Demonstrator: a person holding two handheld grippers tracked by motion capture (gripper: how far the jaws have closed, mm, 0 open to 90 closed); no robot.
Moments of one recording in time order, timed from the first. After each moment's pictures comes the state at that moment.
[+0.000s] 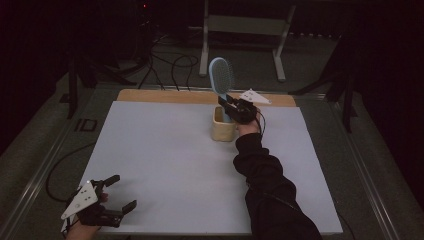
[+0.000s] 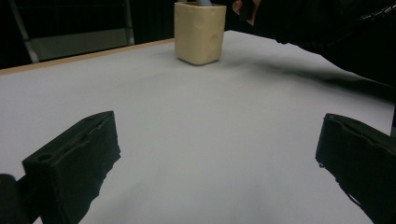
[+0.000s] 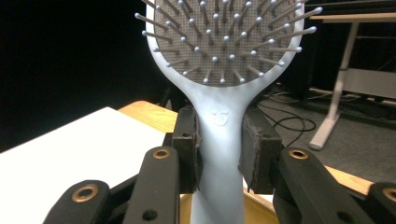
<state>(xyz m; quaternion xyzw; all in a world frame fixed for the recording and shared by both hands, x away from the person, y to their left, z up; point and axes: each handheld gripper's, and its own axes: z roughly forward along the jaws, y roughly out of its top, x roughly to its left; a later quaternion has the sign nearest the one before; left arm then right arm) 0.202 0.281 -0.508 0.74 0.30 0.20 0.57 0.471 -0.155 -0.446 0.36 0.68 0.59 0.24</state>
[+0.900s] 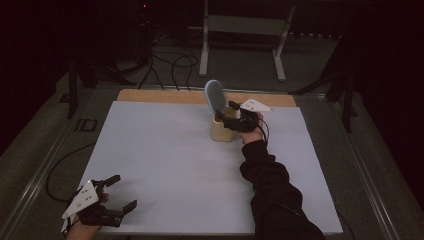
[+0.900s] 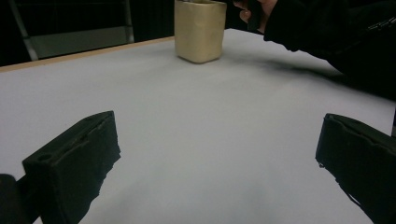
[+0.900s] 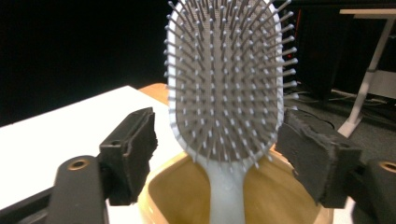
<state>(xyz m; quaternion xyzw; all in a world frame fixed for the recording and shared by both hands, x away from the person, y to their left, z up) 0.203 0.280 -0.509 0.74 0.30 0.20 0.57 0.458 -0.166 -0.464 0.31 0.71 0.59 0.22</state>
